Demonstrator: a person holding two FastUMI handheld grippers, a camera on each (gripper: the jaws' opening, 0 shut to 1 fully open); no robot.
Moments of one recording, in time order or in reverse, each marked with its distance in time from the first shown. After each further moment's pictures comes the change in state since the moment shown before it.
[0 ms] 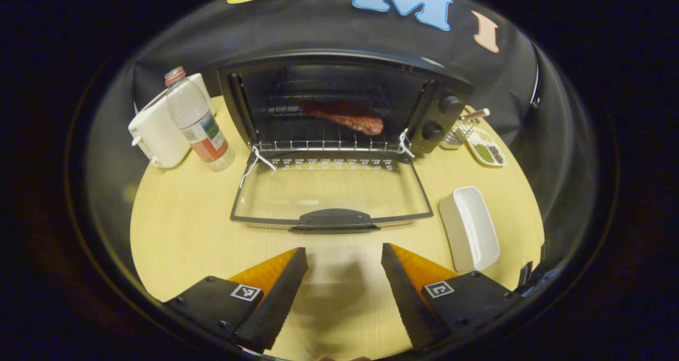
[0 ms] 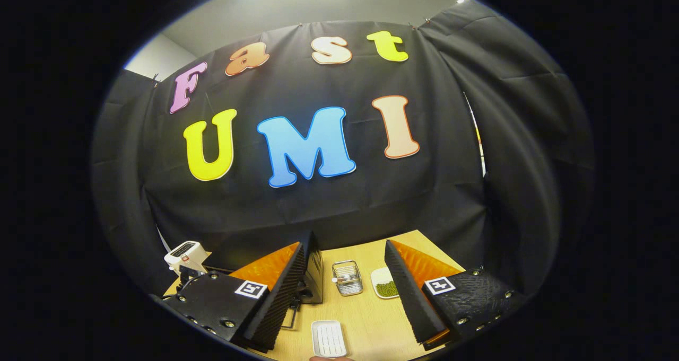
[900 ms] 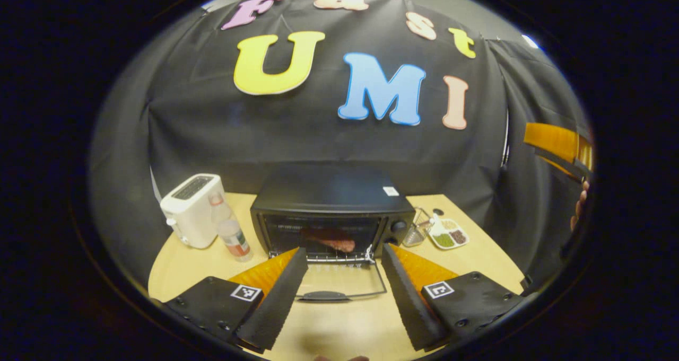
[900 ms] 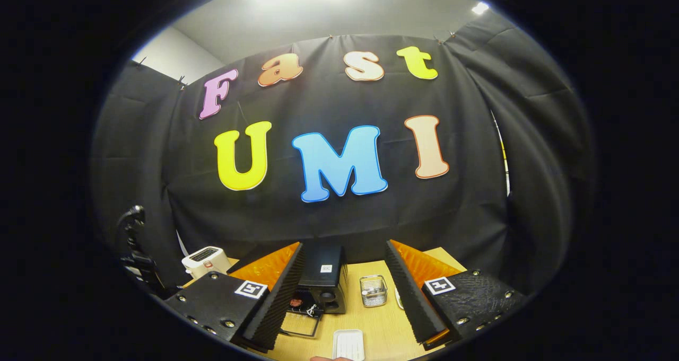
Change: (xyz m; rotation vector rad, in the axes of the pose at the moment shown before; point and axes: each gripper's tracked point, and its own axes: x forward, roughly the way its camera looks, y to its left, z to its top) left arm -0.145 -0.029 0.111 0.023 -0.558 -0.034; right arm -0.012 0.061 0.027 -0.056 -0.093 0.132
